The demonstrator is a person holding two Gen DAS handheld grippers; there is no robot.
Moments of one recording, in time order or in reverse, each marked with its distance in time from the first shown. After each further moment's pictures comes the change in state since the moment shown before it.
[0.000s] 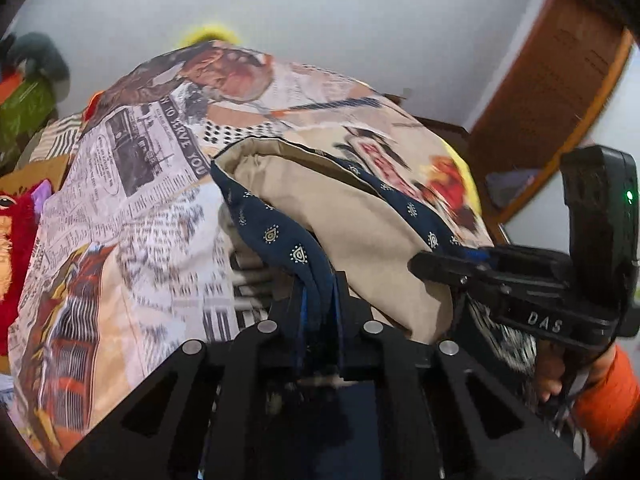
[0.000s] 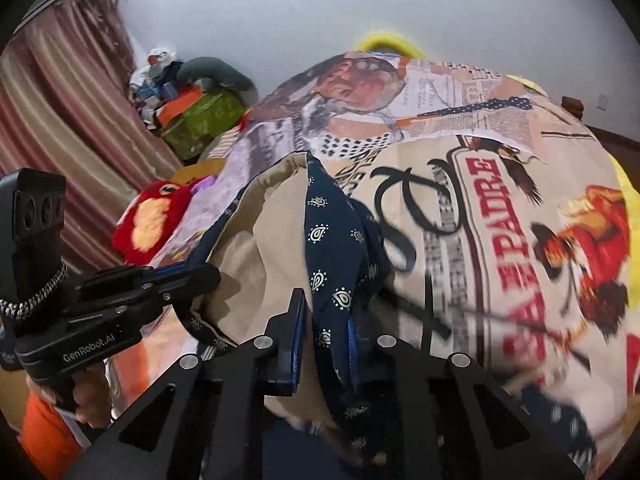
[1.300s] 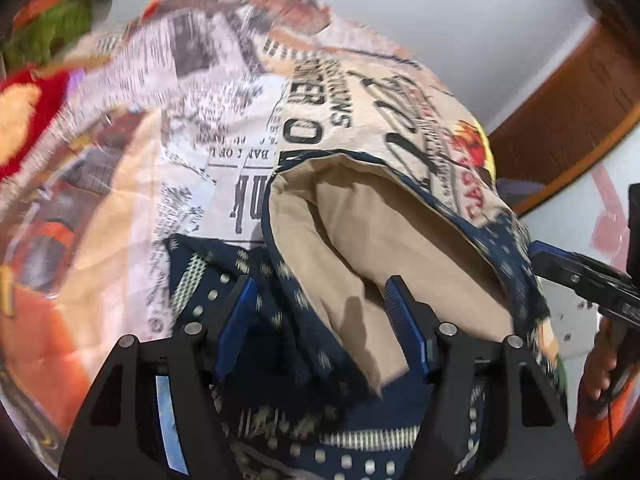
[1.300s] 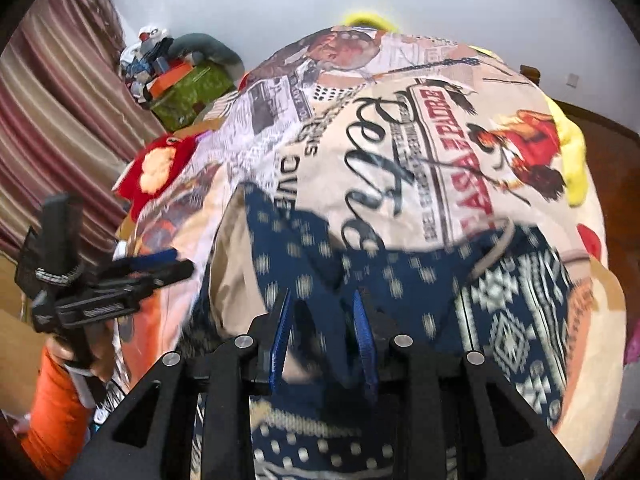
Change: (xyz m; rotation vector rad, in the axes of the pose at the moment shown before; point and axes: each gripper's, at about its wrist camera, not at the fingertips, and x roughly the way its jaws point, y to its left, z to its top) left arm 0.003 0.055 -0.090 -0.242 0.109 -0.006; right arm -0.086 0.025 -0.097 0.030 0.094 -0.084
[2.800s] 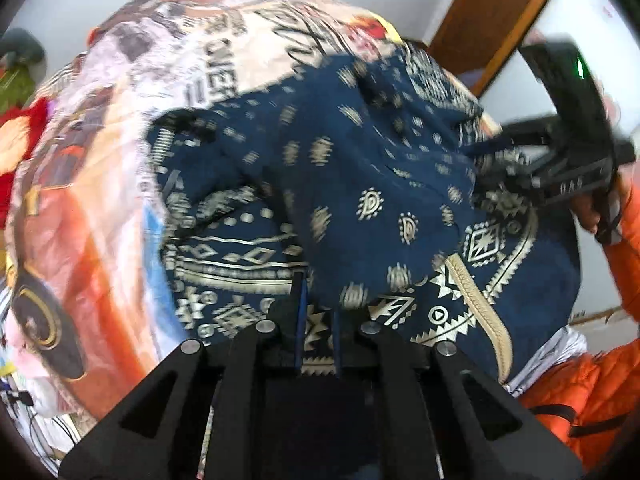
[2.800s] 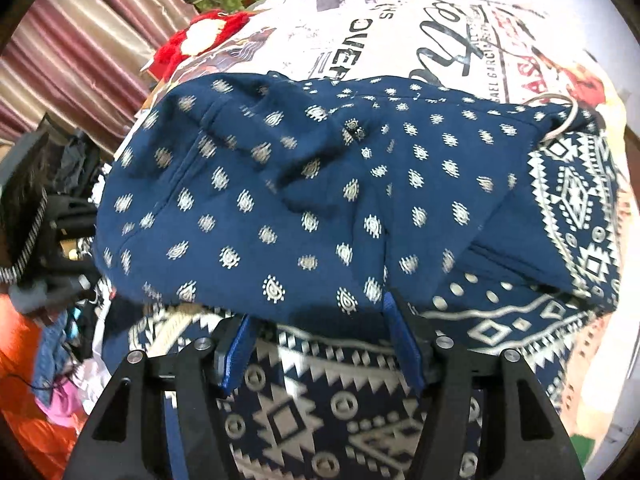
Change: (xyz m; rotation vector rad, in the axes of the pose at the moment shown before) left arm -0.106 -0.043 -0.179 0.357 0.103 -0.009; right arm 0.010 0.040 -0.138 -0.238 0.281 0.017
